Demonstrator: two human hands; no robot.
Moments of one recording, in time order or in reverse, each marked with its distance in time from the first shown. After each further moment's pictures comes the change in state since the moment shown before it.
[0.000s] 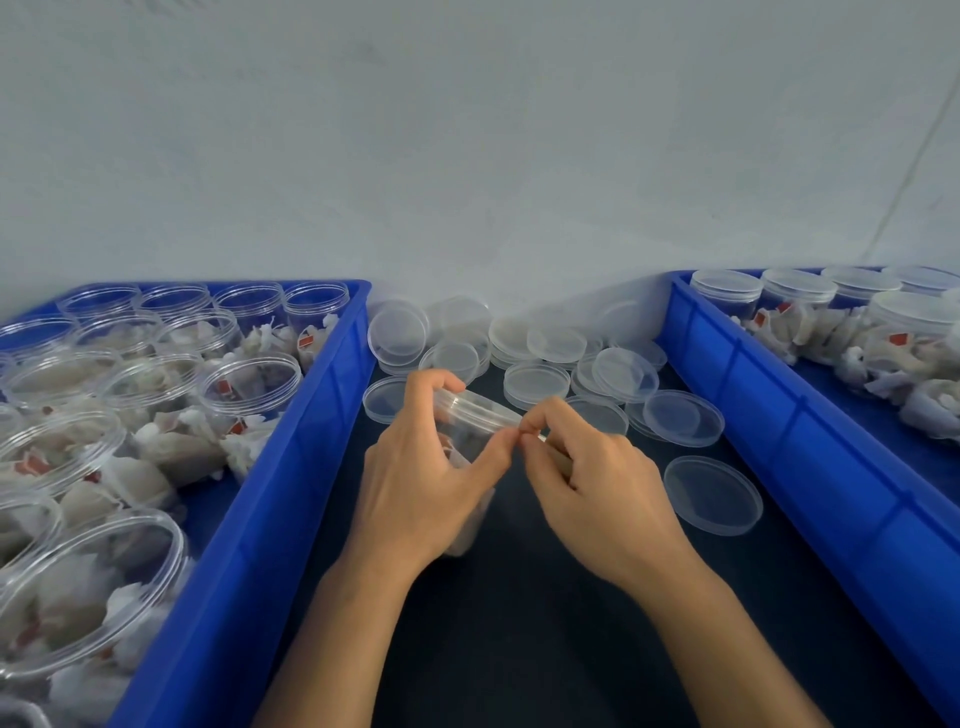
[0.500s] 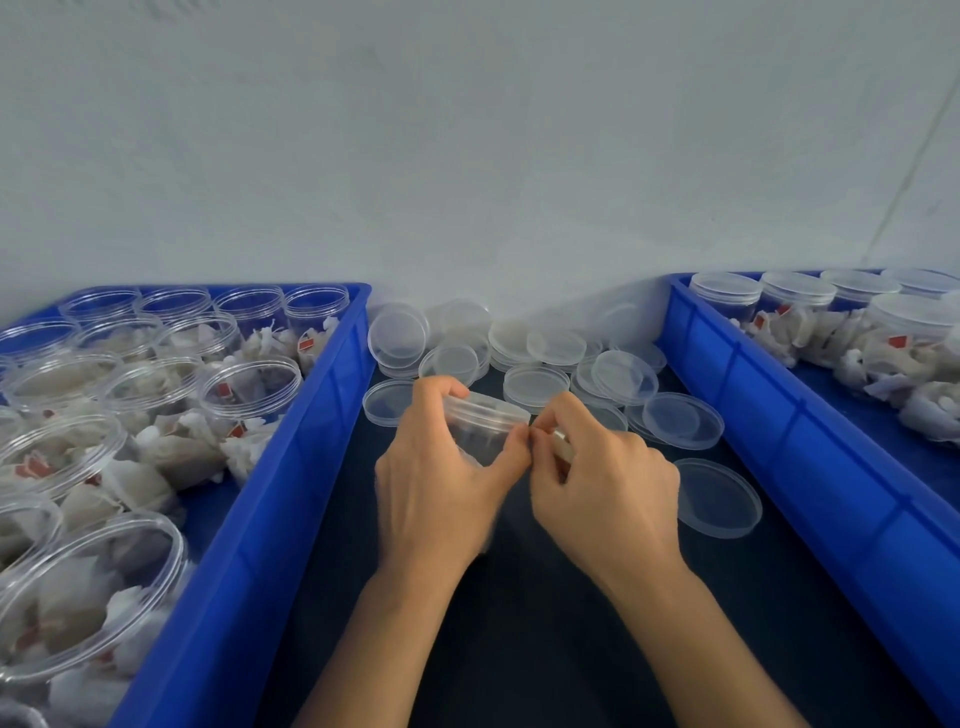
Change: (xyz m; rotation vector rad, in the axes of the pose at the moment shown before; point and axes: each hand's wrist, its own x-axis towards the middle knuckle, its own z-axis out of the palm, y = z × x) left_hand -0.006 0.021 0.019 0.095 0.190 -0.076; right_hand 0.002 -0.009 0.009 -0.228 0.242 0.089
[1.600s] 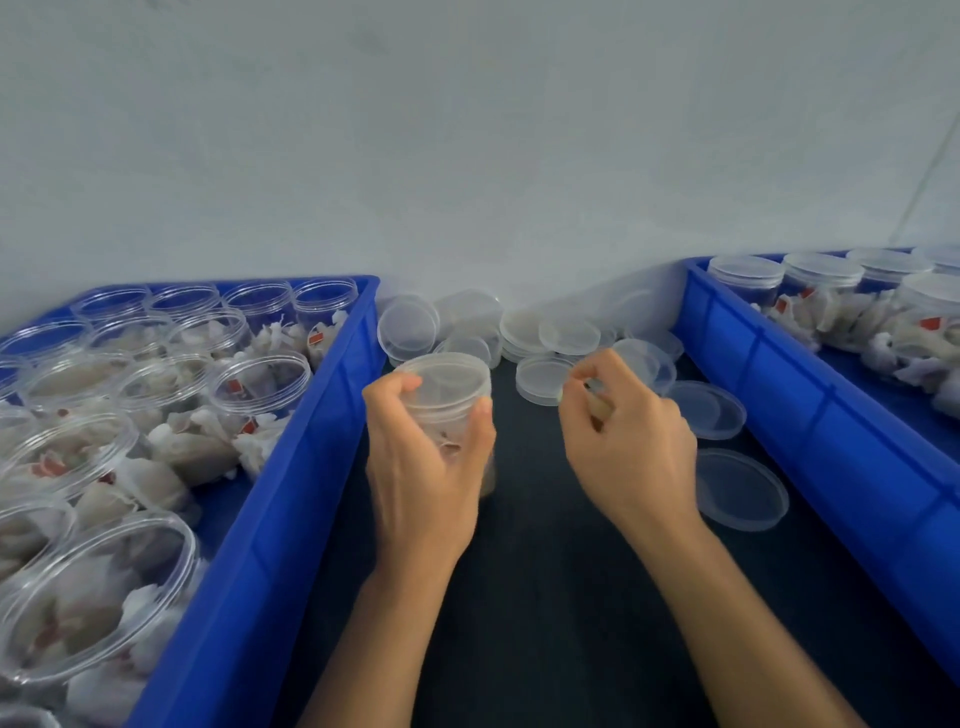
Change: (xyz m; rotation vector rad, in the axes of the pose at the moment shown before) left_hand 0.000 -0.016 -0.004 -0.173 0.125 -0.045; right_hand 0.025 0.017 0.014 0.209 0.066 0.134
